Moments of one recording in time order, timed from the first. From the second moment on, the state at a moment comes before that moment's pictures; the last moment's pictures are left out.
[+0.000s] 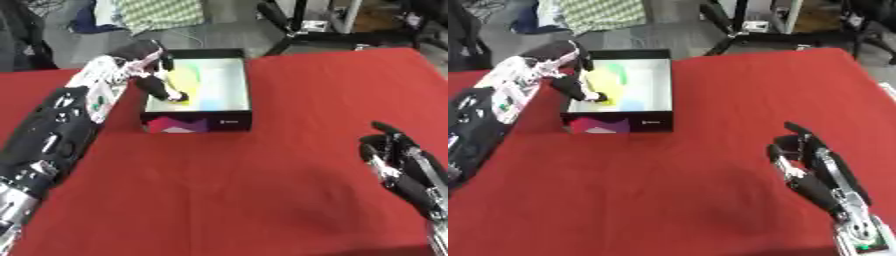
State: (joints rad) left arm -0.89 0.34 -0.24 -0.88 -0.93 -0.02 -0.28; right arm -0.08 -0.29 0.16 -1.71 0.06 -0.05 0.08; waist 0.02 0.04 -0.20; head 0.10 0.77
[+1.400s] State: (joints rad) left arm -0.12 0.33 -0.02 -1.79 -0.15 0.07 0.20; right arm -0.10 -0.26 0.12 -1.72 0.03 -0.06 -0.07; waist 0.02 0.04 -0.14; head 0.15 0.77
